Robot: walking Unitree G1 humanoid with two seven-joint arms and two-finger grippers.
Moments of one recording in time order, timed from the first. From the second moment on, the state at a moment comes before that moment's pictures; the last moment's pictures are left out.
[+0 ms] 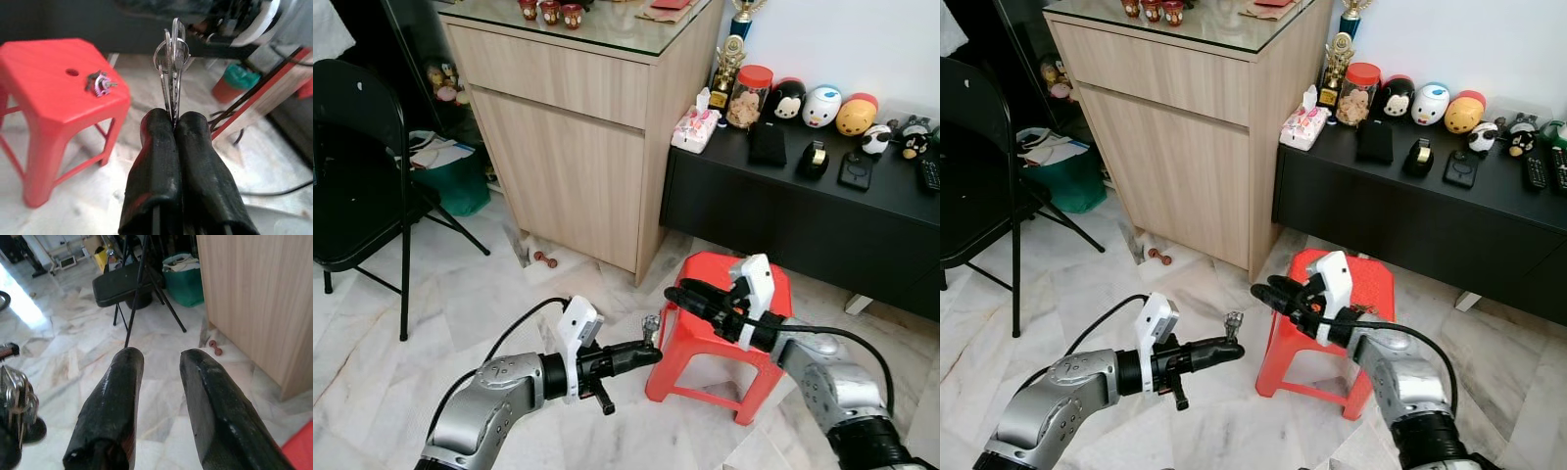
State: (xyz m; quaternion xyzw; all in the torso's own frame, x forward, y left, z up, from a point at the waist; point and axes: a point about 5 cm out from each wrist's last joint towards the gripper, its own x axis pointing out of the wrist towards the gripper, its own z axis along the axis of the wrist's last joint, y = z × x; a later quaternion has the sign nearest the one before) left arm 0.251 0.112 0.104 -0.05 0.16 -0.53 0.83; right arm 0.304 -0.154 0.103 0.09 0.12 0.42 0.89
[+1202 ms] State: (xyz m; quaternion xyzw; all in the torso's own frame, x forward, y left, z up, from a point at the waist) left arm 0.307 0.125 0.123 0.43 -0.10 -0.27 0.86; right arm 0.294 -0.135 0.107 0.10 0.13 0.47 0.87
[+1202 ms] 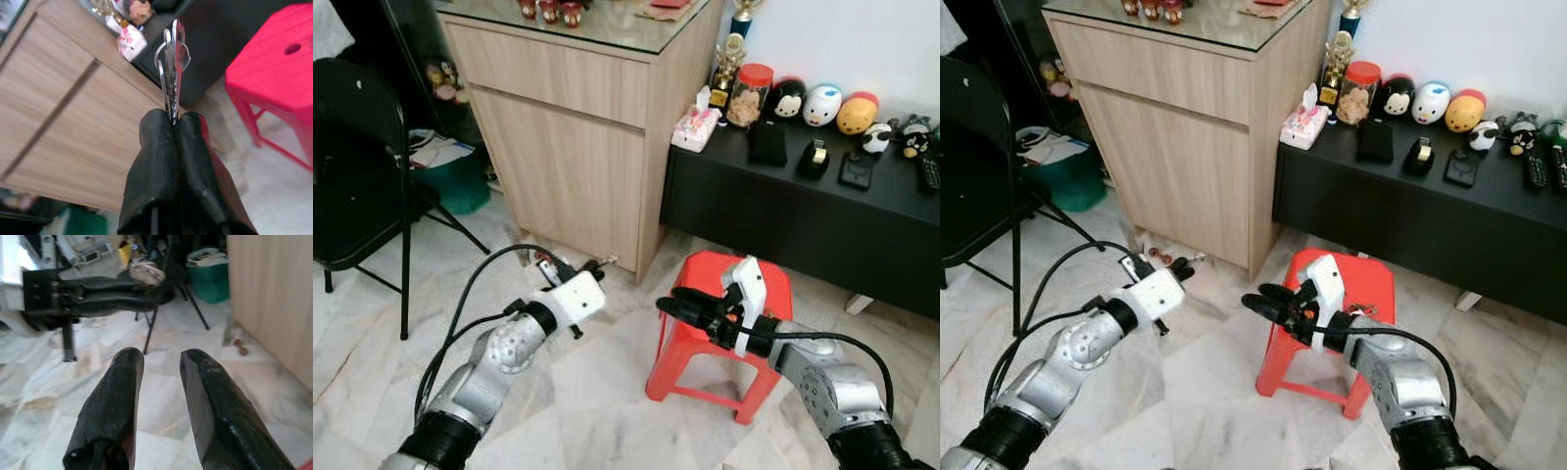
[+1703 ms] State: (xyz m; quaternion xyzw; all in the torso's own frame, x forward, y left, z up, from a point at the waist) left arm 0.304 0.121 0.119 0.49 -0.16 -0.27 0.82; right arm 0.288 -0.137 0.114 0.14 0.12 0.48 0.86
